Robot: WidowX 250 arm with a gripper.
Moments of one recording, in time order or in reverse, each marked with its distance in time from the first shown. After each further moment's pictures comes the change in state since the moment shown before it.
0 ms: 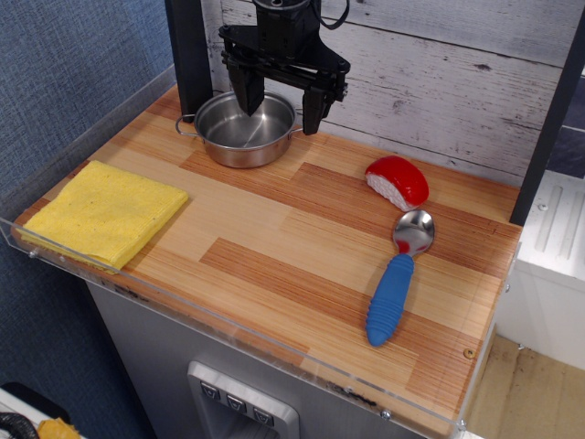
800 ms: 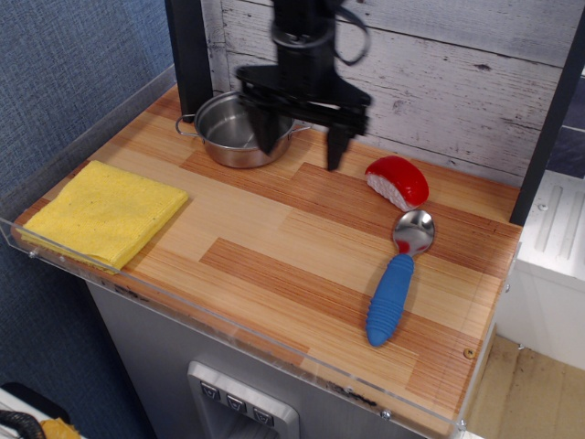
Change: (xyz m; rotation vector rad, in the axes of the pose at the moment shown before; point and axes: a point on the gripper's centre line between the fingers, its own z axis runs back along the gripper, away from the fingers) arm -0.026 -0.042 -0.006 -0.068 0.049 0.059
